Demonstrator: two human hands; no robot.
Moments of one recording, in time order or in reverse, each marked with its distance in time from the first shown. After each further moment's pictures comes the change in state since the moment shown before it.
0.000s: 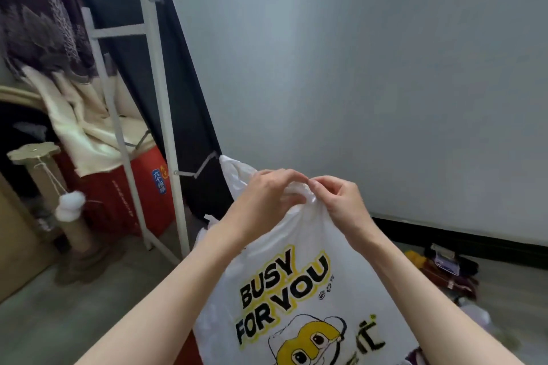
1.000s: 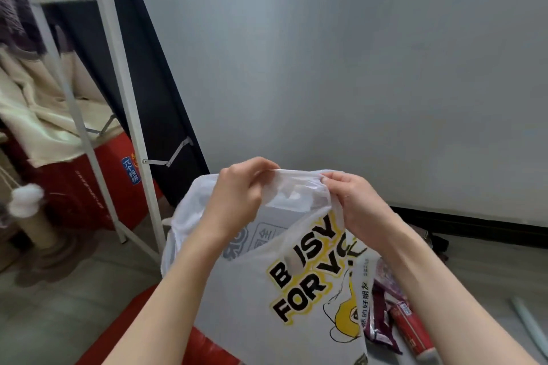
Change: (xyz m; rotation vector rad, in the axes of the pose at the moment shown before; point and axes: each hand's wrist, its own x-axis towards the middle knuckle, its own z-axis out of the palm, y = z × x) left_hand -0.004 0.003 0.006 -0.201 0.162 -0.252; right_hand -0.009 -0.002 -0.034 0.340 -0.088 0.332
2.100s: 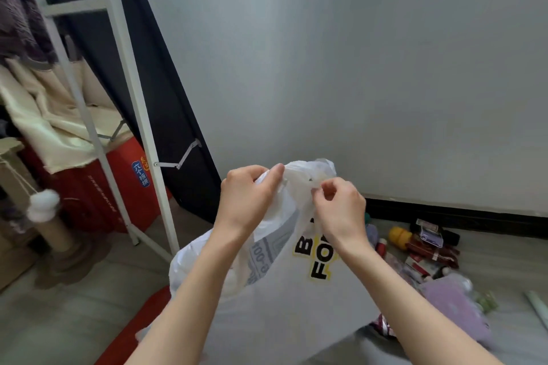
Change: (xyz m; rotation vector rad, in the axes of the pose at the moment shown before) left_hand -0.007 0.005 0.001 -0.092 0.085 -0.267; right_hand 0.008 0.038 0.034 -0.664 0.586 -0.273
